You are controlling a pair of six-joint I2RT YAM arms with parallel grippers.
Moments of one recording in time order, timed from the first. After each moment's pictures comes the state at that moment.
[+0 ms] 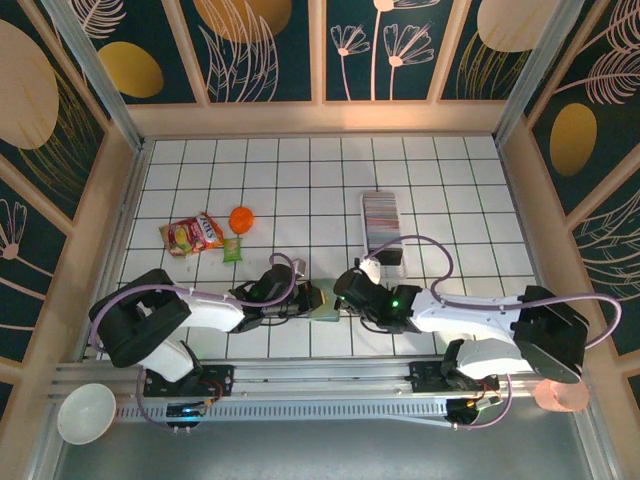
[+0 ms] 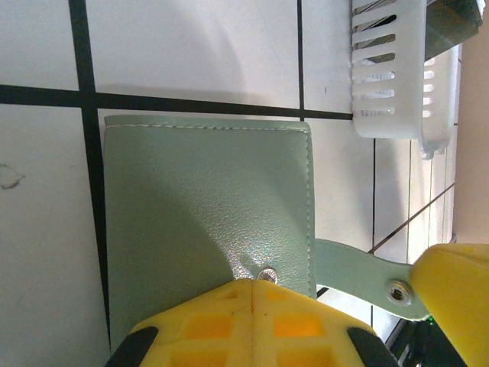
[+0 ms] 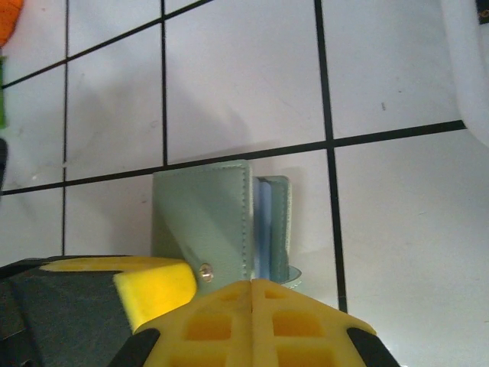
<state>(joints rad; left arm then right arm) -0.92 1.55 0.42 0.46 0.19 -1.14 1.13 1.25 0.59 -0.24 0.32 1.15</state>
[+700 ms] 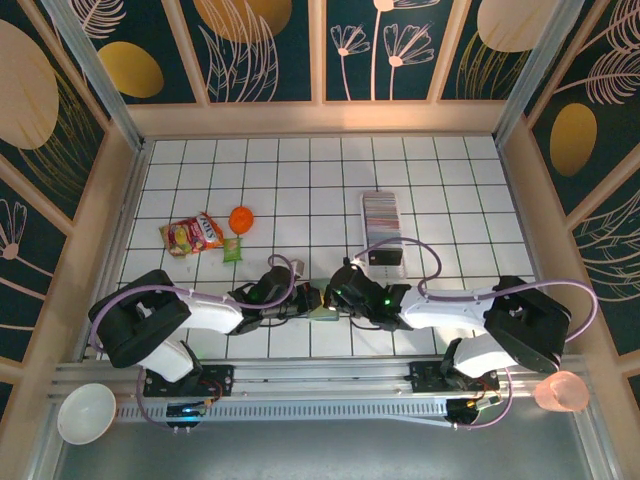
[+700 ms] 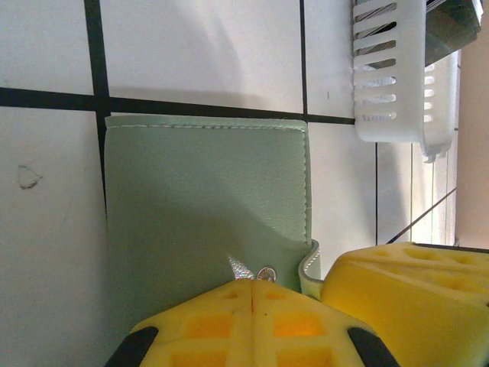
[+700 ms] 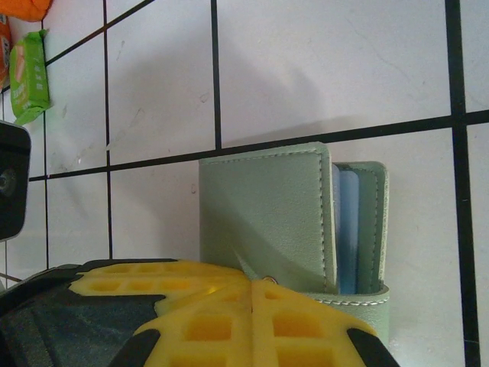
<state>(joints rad) -0.93 1.54 0.39 0.50 0.17 -1.14 1.09 1.39 0.56 0.02 0.16 1.16</state>
